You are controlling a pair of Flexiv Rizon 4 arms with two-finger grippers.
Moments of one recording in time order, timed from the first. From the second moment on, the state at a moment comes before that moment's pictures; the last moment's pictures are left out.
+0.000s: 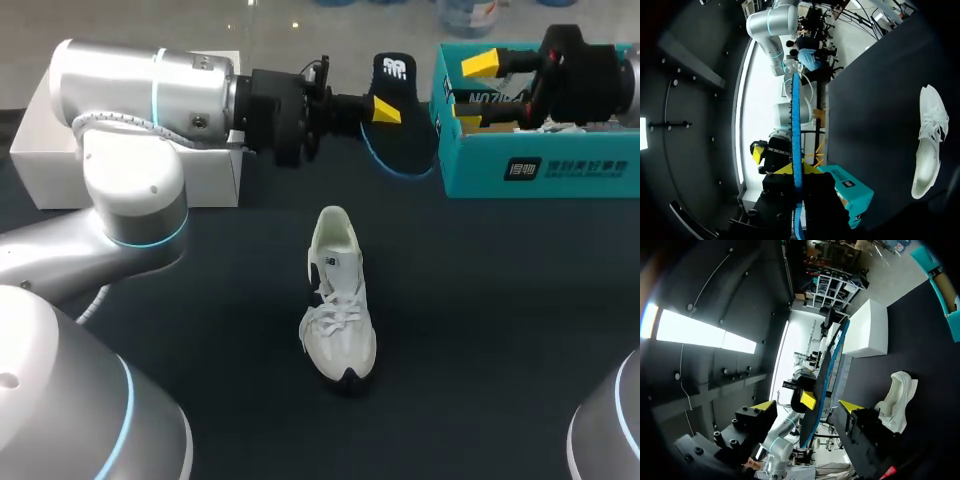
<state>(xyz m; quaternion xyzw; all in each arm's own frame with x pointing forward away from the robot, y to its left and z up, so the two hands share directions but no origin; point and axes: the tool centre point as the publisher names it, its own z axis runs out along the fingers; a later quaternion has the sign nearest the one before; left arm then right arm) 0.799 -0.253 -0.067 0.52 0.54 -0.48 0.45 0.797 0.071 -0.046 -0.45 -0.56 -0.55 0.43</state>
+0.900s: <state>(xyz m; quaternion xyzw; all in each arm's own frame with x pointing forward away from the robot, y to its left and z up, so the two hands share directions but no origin) 0.792 -0.233 -0.051 0.52 0.52 -0.52 0.44 0.752 0.045 -0.067 -0.54 -0.54 -0.52 0.37</state>
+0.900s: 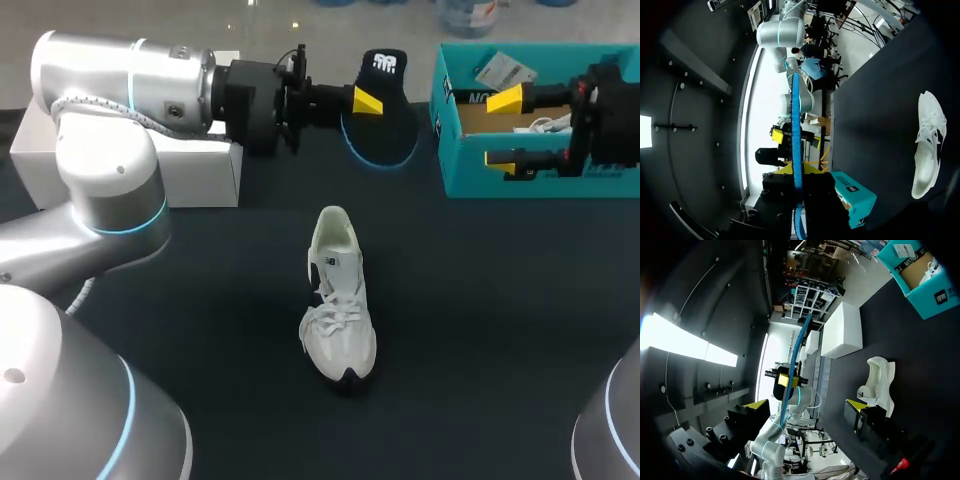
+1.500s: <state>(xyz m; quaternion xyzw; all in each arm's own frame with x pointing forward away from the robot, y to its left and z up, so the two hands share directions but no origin) 0.802 -0.229 -0.028 0.45 0.54 -0.57 0.43 0.746 0.046 -0.072 -0.52 -0.54 -0.53 0.38</state>
